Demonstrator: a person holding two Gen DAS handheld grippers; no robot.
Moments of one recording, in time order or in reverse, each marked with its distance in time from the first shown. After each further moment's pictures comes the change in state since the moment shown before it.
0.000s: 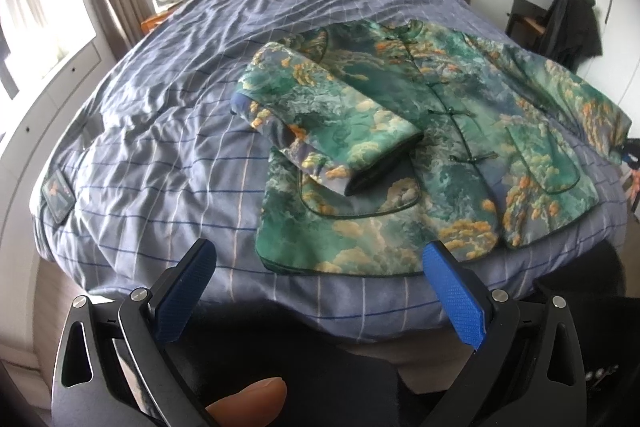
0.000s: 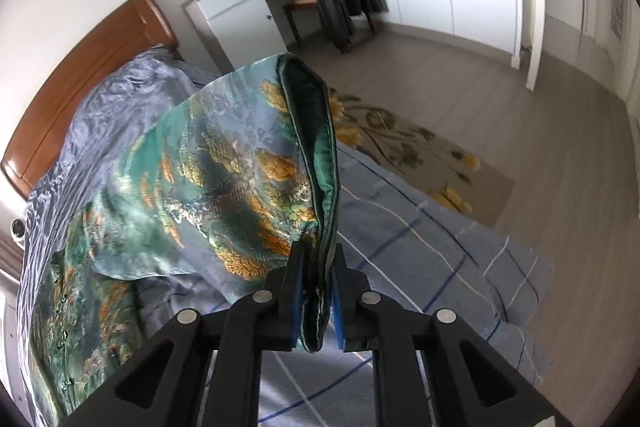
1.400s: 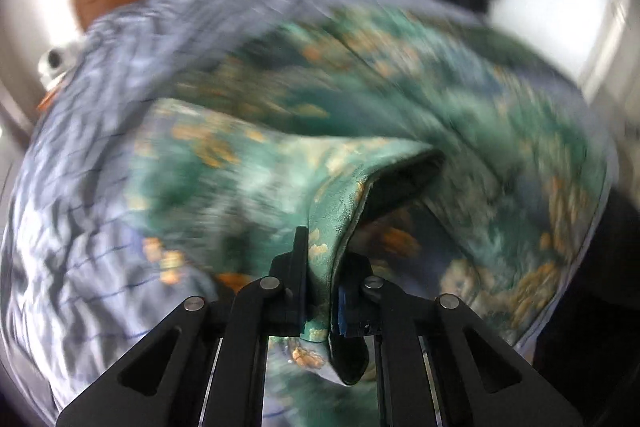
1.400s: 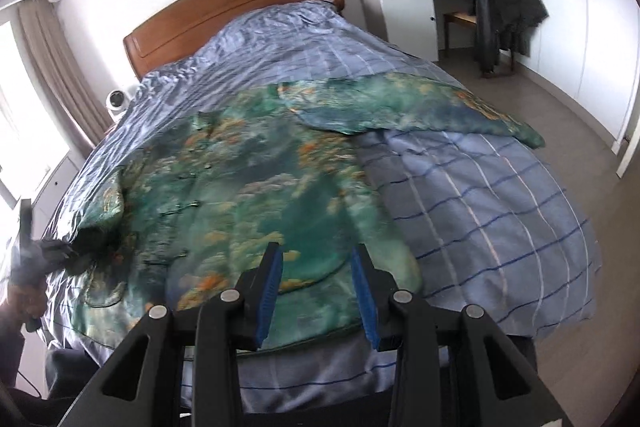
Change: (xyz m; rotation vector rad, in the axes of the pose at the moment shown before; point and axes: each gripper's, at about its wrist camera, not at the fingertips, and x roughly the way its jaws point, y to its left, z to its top) left arm 0.121 0.032 0.112 0.307 -0.043 -0.250; right arm -0.168 0.142 -0.181 -0.466 0.022 0.329
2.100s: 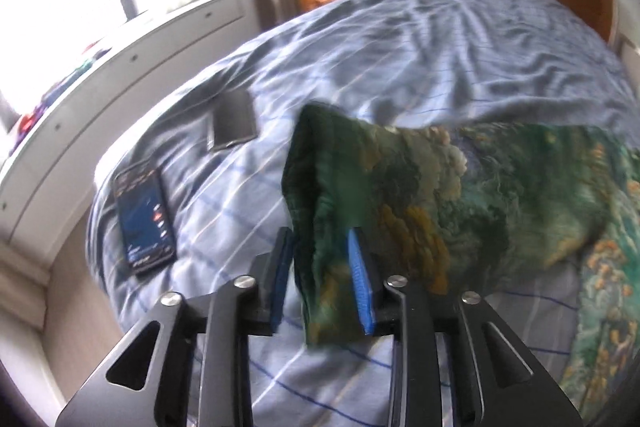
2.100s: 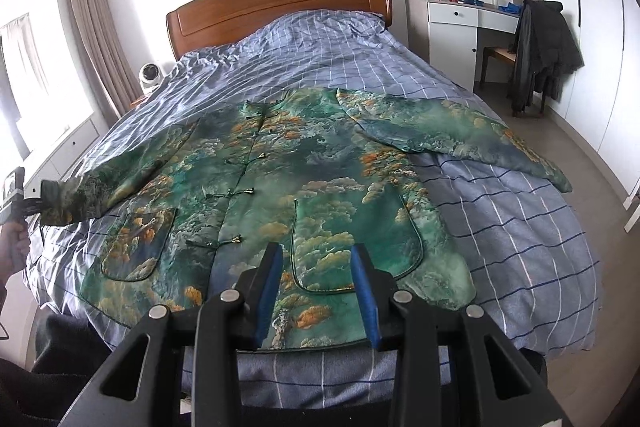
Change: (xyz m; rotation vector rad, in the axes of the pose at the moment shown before) left arm -0.040 0.253 -0.105 -0.707 0.018 0.636; right arm -0.009 0.066 -0.011 -0.166 -0.030 0.036
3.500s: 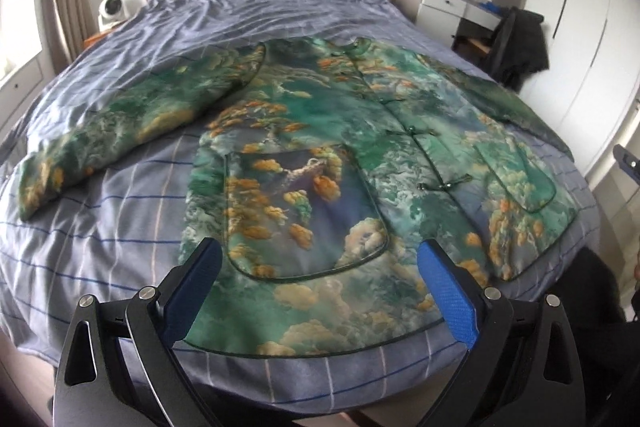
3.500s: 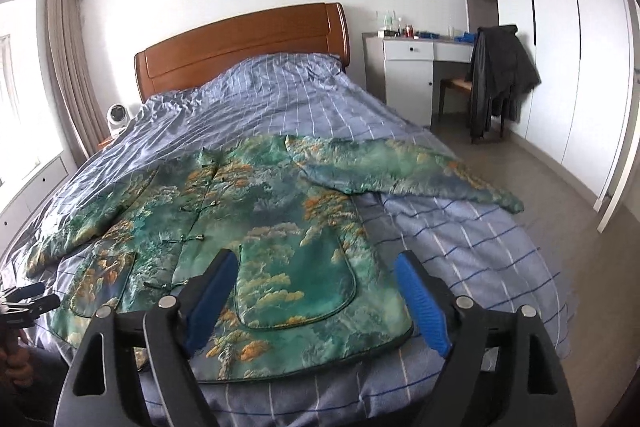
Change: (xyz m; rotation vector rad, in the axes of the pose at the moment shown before) left arm -0.187 -0.212 -0.180 0.417 -0.043 -0.634; right arm -0.021 -0.037 0.004 0.043 -0.175 -0.132
